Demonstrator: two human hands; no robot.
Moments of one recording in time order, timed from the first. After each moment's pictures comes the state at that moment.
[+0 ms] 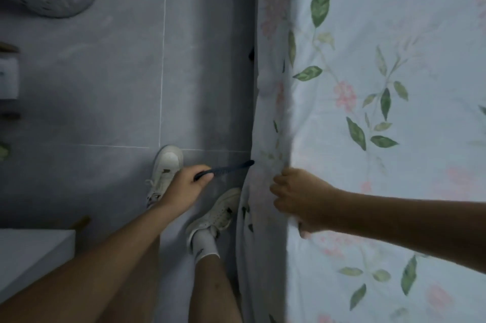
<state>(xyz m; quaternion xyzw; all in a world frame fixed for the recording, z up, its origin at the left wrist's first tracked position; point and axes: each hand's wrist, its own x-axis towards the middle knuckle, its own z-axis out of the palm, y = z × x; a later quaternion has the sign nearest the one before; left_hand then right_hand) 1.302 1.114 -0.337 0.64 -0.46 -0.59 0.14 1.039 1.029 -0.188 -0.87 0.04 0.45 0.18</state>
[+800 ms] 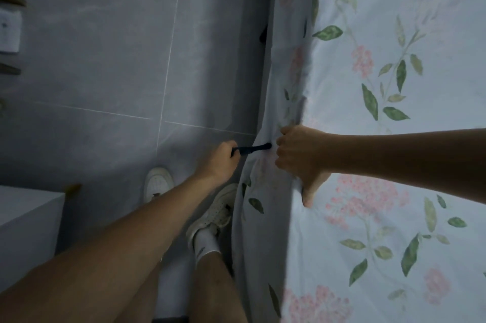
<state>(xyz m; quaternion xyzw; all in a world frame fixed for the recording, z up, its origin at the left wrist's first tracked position) 1.233 1.135 -0.332 0.66 -0.47 -0.58 0.09 1.062 1.024 -0.207 -0.84 -0.03 0.52 0.11</state>
